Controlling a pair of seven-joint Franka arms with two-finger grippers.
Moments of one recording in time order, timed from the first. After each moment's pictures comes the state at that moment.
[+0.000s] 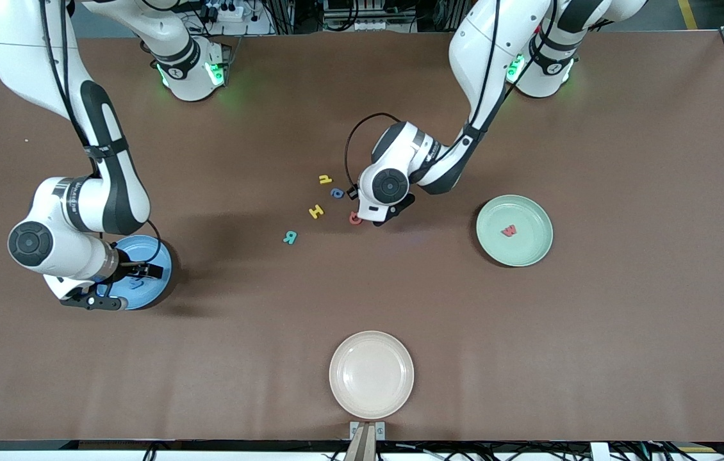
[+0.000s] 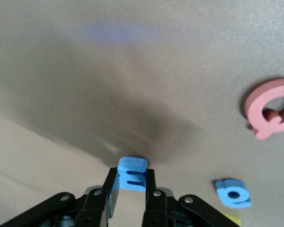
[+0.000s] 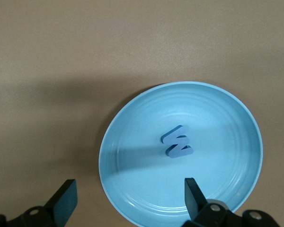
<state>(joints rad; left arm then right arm) -0.73 0.75 -0.13 -1.64 -0.44 2.10 -1.18 0.20 0.53 -0.24 -1.79 0.08 2.21 0.05</state>
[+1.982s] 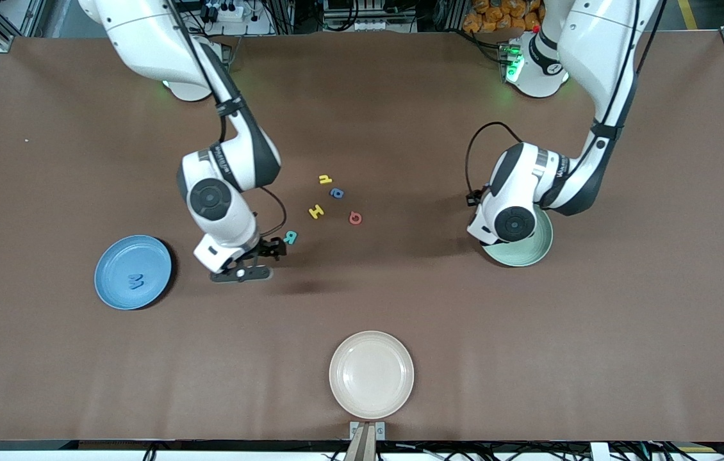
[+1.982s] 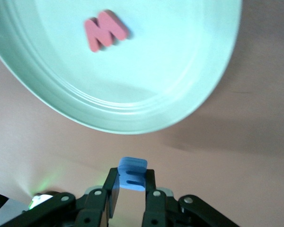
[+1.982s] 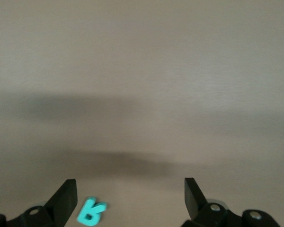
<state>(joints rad) -0.37 0.48 -0.05 -1.91 -0.04 1.77 -0.58 0.66 0.53 -0.21 -1.81 0.10 2.36 0.28</state>
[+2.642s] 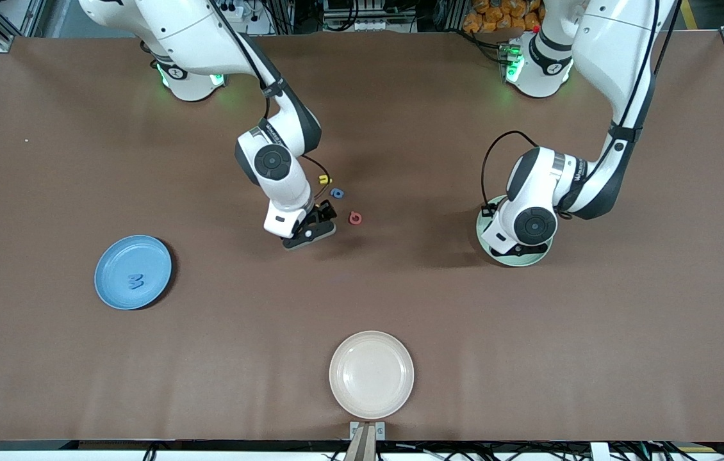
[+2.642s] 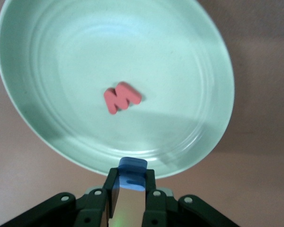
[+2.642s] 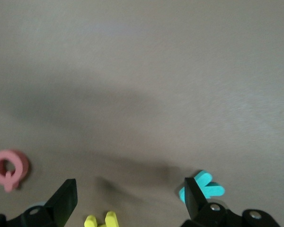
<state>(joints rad) -0.32 0.49 -0.05 -1.91 0.02 1.91 -0.44 0.70 0.56 -0.04 -1.98 0.10 2.60 0.14</state>
